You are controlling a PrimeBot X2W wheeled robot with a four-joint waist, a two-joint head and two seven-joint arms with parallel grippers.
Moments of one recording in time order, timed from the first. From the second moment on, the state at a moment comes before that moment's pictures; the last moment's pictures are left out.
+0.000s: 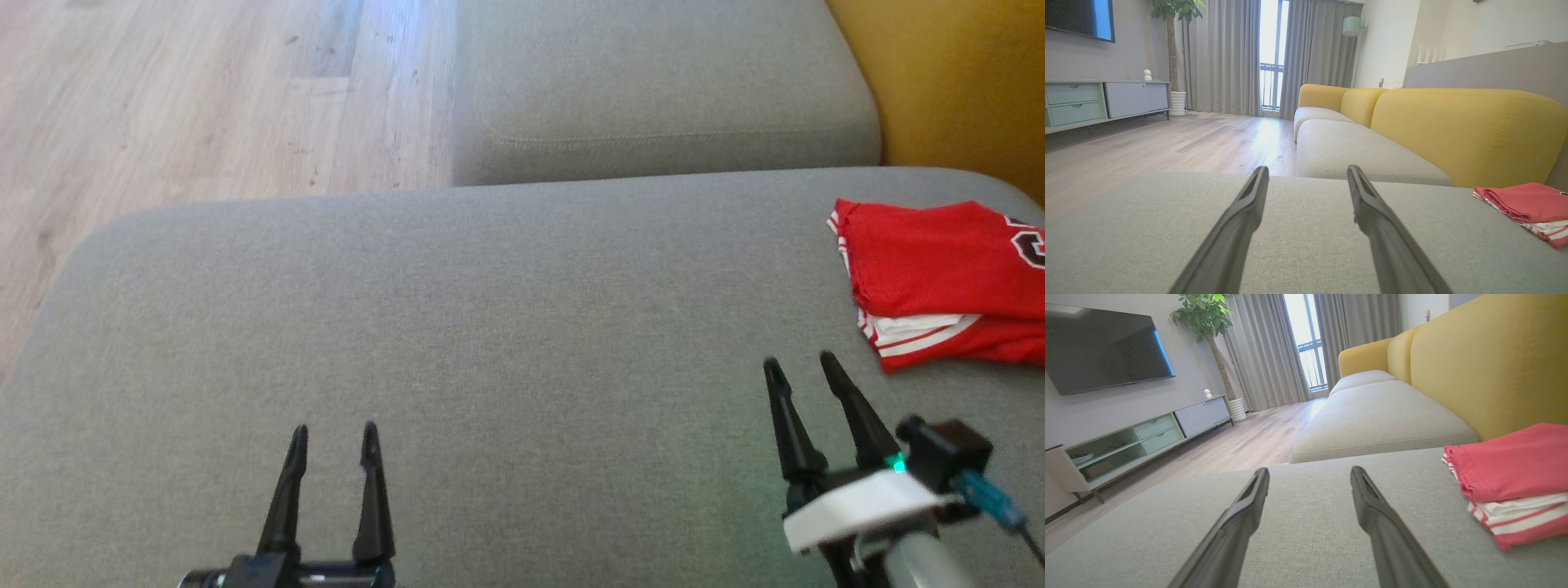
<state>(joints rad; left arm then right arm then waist) 0.17 0.05 -0.28 0.02 -0.21 0.15 -0.25 -0.04 -0.18 0.23 0.32 0.41 0.13 -0.25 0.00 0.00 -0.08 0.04</state>
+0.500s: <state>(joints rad) 0.21 0.05 -0.25 0.02 -0.21 0.14 -0.25 0.05 -0.14 0.16 0.28 0.34 0.13 -0.25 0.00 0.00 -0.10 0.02</state>
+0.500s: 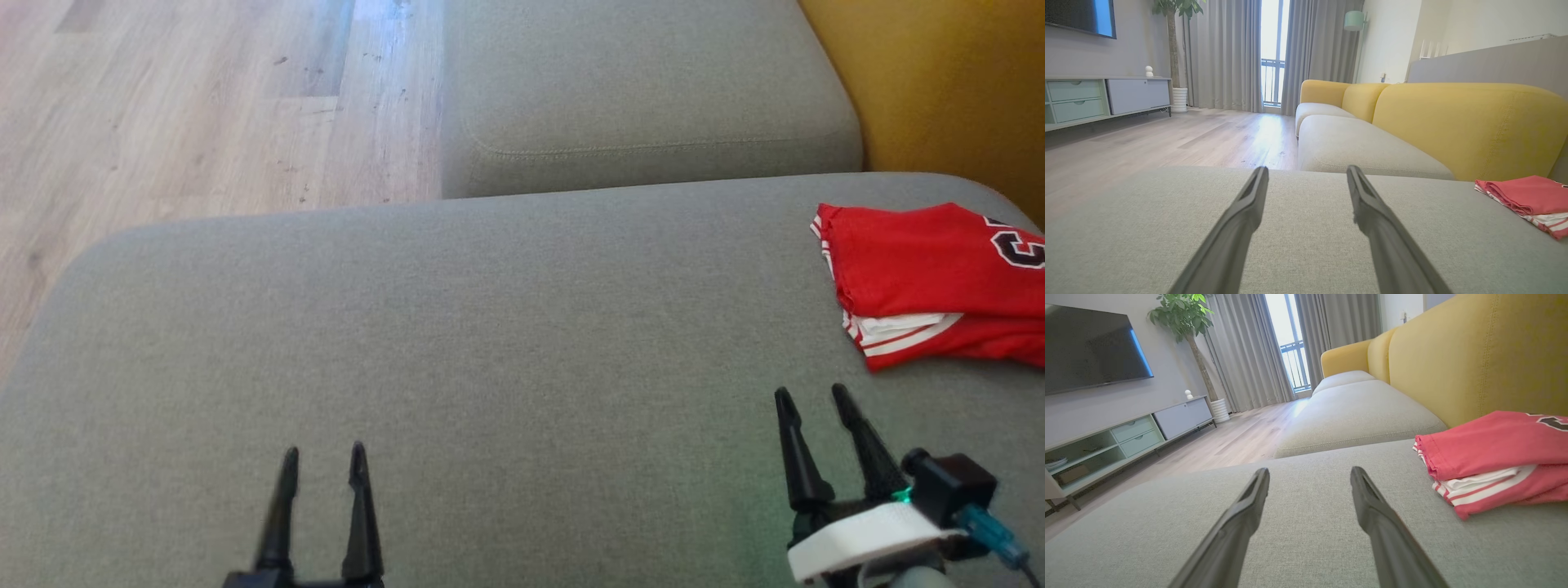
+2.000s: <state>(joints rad) 0.16 0.07 -0.19 0.15 -0.69 0.06 -0.16 0.07 -0.11 0.08 0.33 0.75 0.13 -0.13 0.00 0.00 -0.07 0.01</state>
